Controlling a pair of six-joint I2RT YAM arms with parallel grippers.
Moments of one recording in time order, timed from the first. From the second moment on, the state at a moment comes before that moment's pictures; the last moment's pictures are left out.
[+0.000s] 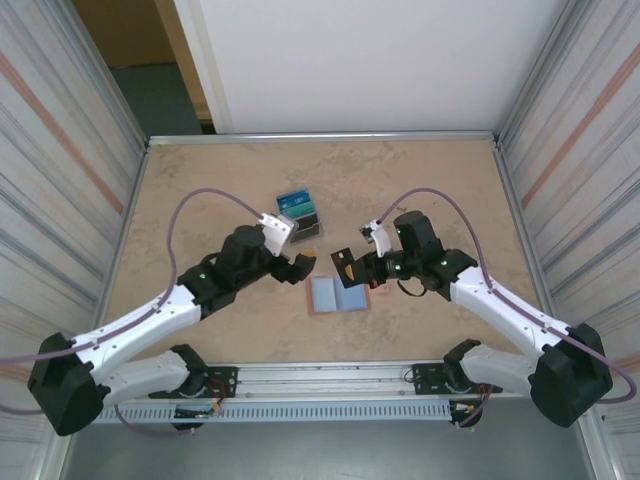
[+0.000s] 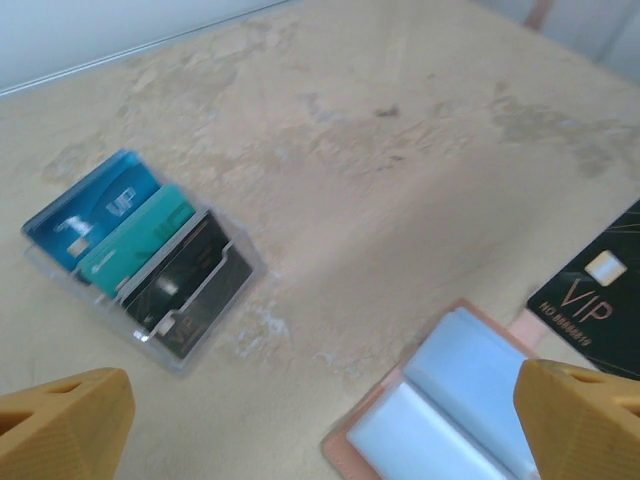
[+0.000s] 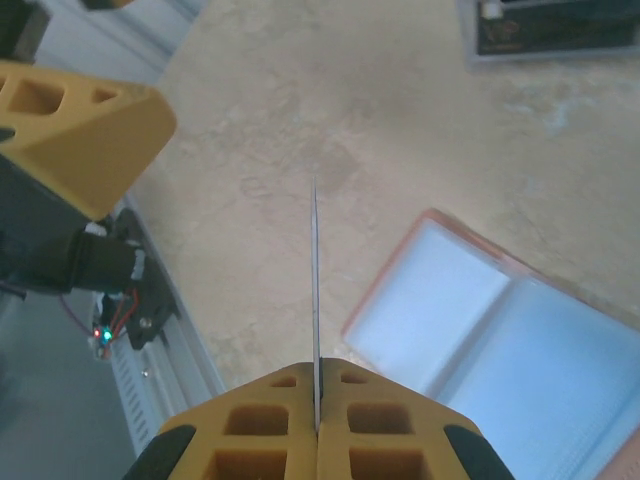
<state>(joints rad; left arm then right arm) -0.74 1.03 0.71 -0.15 0.01 -0.06 0.59 1.10 0.75 -0.37 -0.59 0.27</state>
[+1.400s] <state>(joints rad) -0.66 1.29 1.04 -0.51 0.83 0.44 0.67 1.22 1.05 -0.66 -0.66 -0.16</state>
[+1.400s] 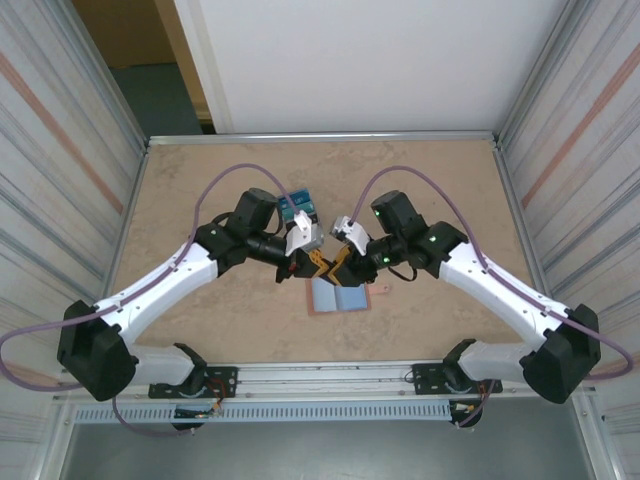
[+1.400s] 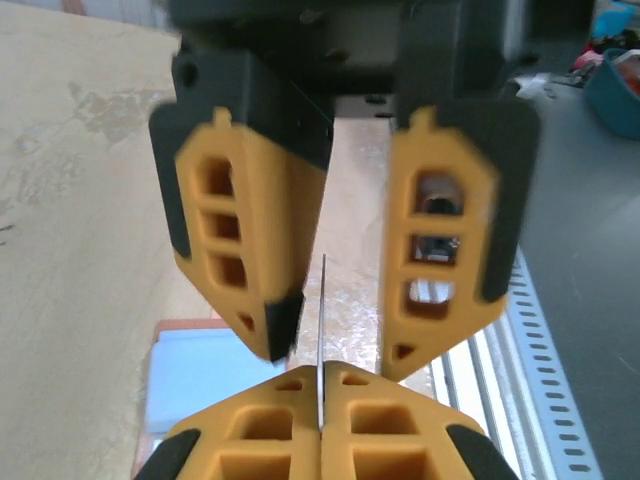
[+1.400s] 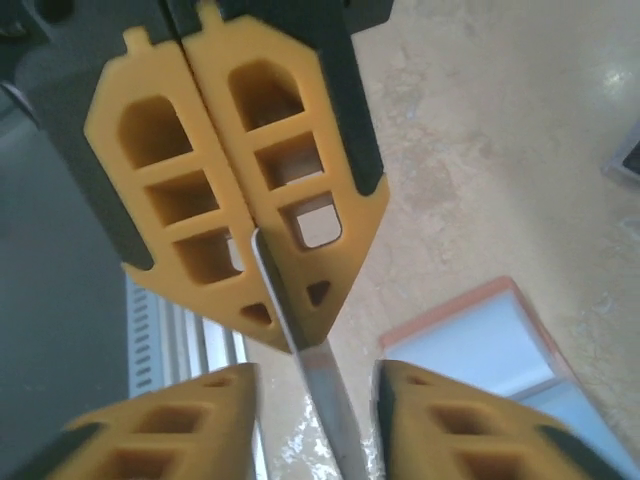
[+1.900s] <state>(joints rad) -0.66 0.91 0.60 0.08 0.54 -0.07 0.56 0.94 0.72 -0.15 -0.71 0.22</state>
